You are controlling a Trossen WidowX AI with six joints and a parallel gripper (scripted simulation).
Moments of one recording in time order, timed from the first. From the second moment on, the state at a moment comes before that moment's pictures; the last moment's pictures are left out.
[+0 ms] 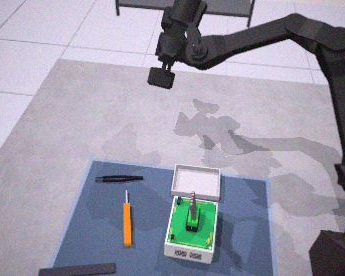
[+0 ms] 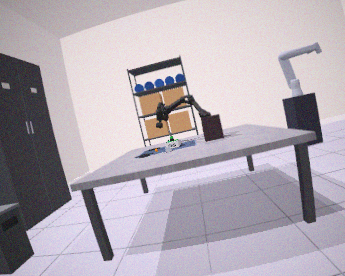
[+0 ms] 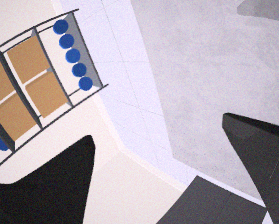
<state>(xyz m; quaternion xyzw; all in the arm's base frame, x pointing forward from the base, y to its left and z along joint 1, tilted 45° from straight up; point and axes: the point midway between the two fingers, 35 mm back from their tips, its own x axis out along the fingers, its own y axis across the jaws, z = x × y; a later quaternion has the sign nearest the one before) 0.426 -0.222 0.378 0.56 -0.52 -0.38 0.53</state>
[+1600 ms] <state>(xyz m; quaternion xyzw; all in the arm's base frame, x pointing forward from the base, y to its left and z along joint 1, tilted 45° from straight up) 0.434 -0.032 0.140 0.11 0.28 -0.46 0.84</state>
